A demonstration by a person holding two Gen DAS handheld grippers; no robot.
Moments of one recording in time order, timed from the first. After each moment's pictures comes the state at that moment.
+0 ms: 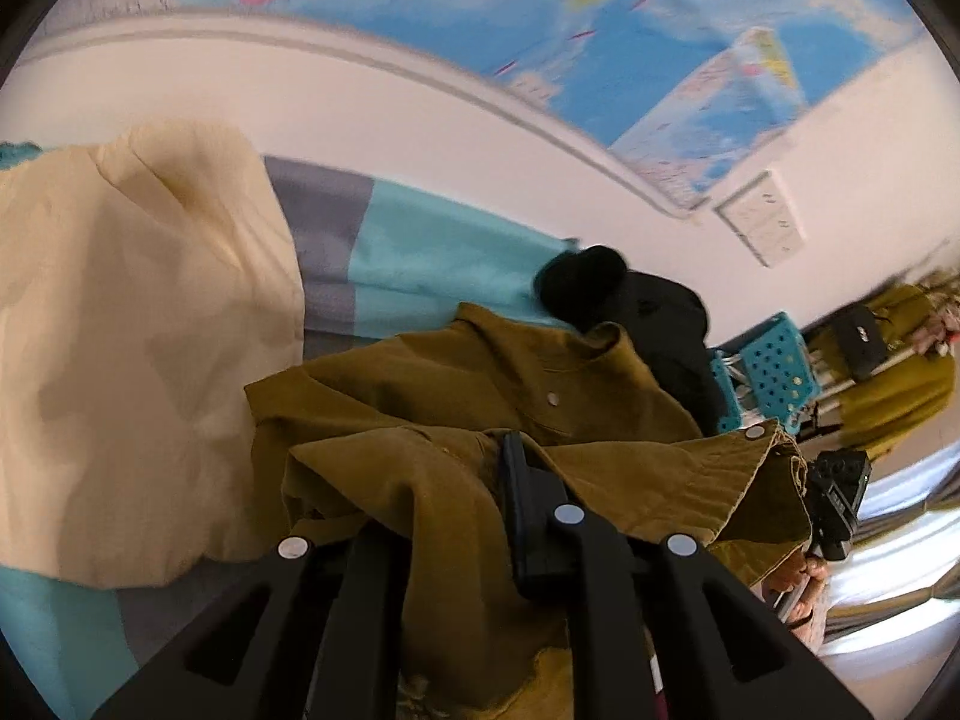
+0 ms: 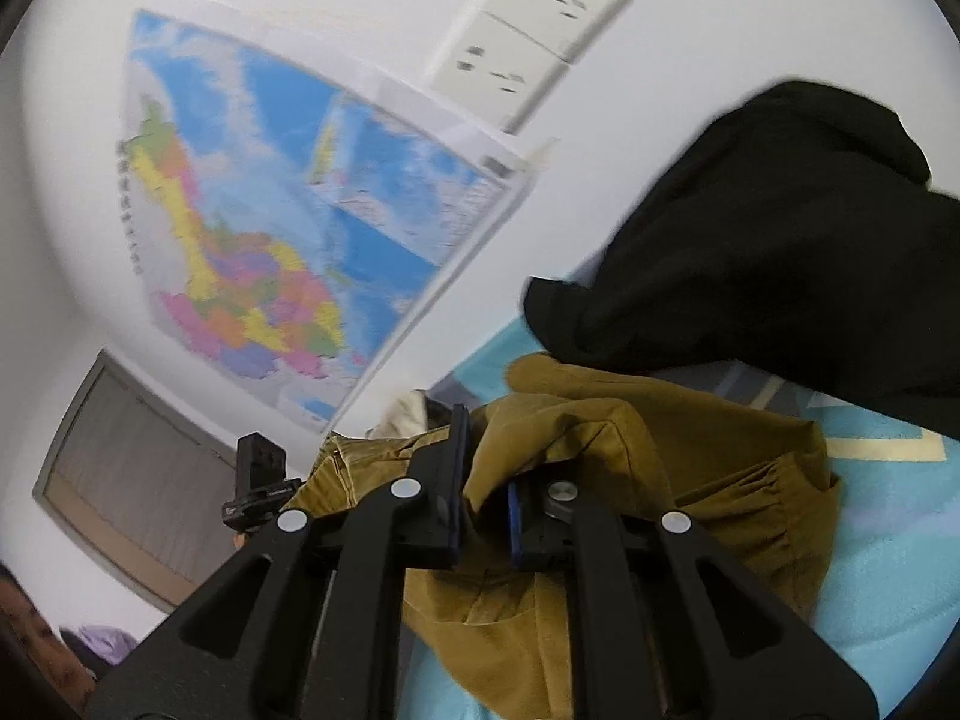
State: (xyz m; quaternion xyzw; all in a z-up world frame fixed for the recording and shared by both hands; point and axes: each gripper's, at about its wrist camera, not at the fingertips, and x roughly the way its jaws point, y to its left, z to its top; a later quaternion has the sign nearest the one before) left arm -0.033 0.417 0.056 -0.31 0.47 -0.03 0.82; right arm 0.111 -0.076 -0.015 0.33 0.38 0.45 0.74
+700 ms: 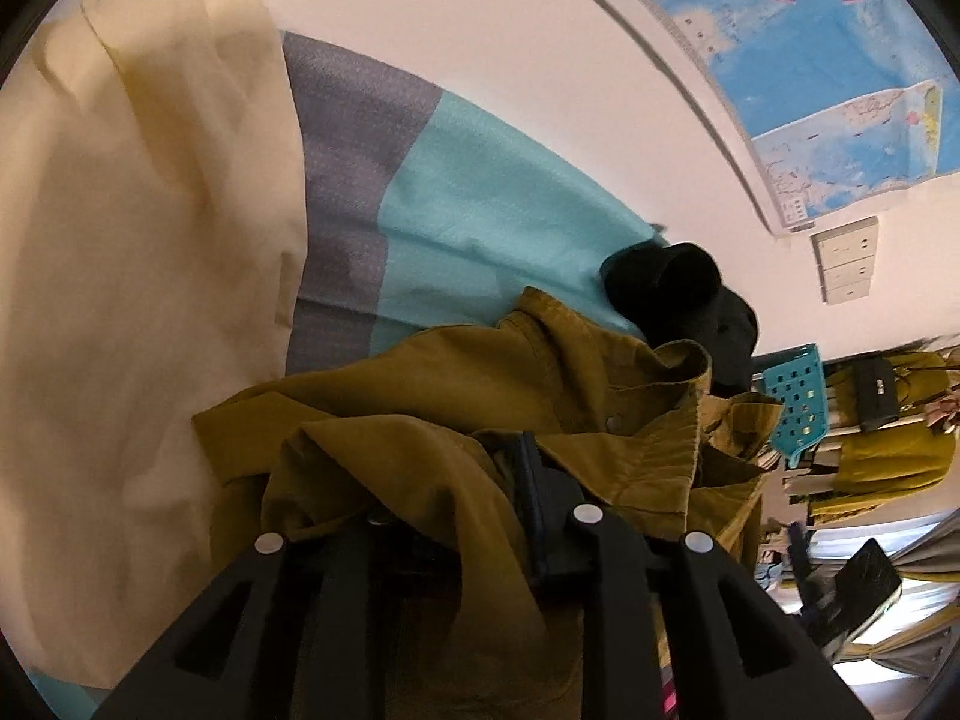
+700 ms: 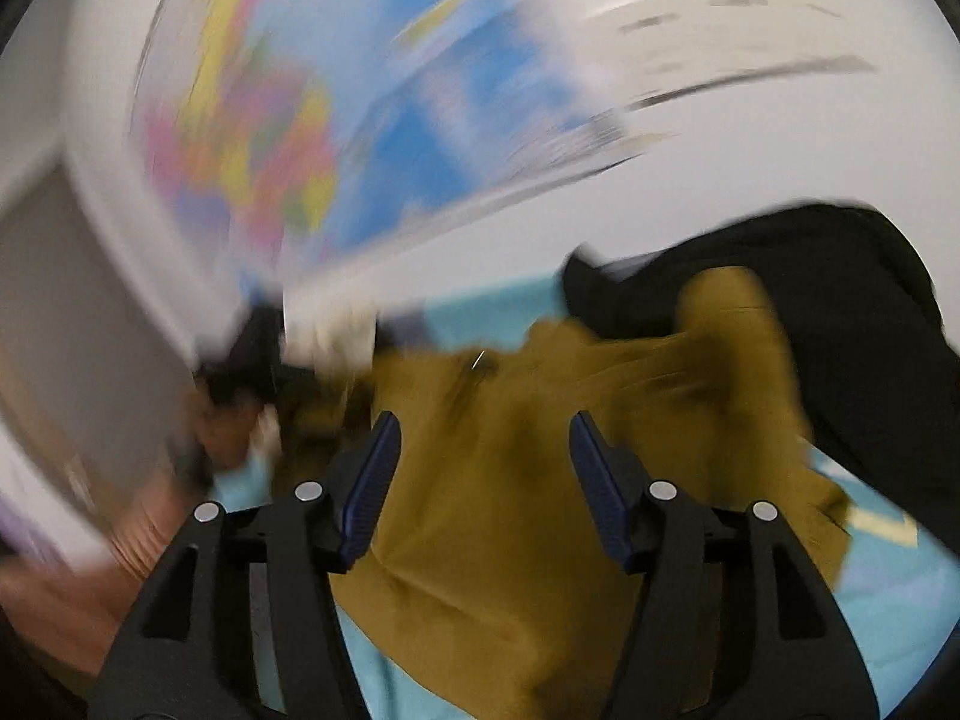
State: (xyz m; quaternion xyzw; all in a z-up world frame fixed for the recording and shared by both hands) left arm 0.016 0.442 -0.007 -0.38 0.52 -0.02 0.76; right arm 0.041 0.031 0.016 0.06 0.33 0.46 0.82
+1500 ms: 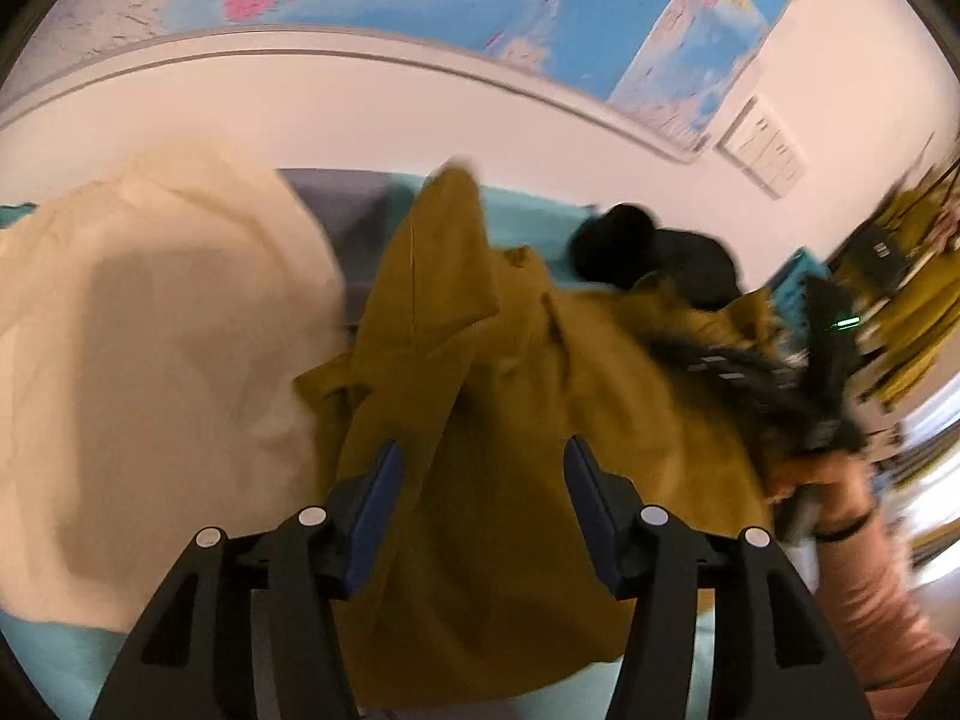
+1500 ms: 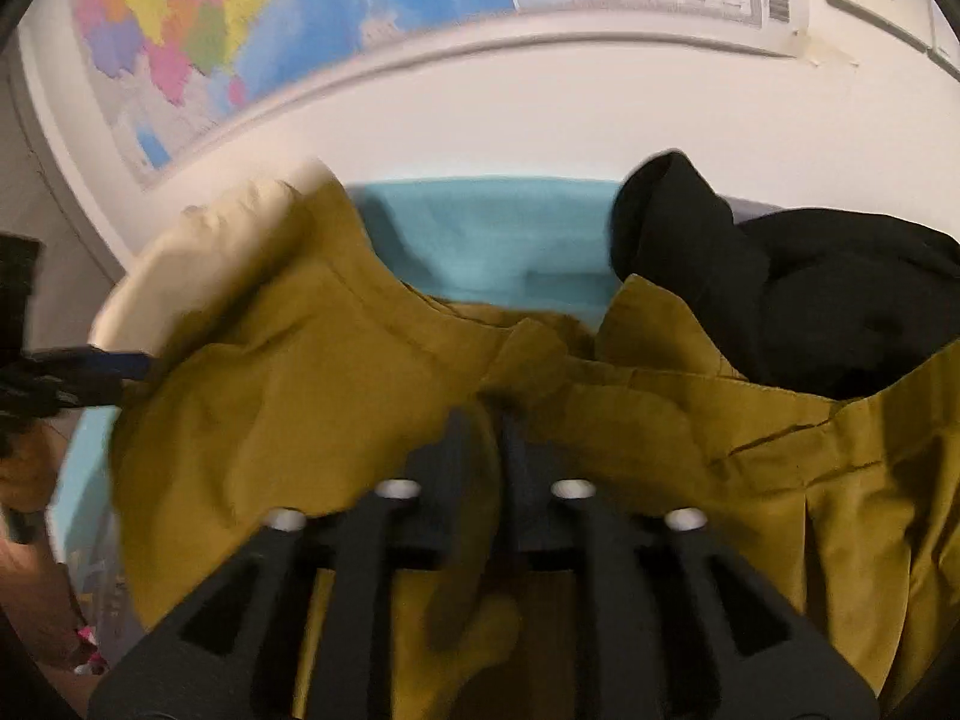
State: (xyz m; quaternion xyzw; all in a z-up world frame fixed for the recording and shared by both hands) left arm -0.064 0.412 0.037 -0.19 0.45 -0.02 0.88; right arm 0.098 0.161 -0.039 -0.05 0.39 0.42 0.82
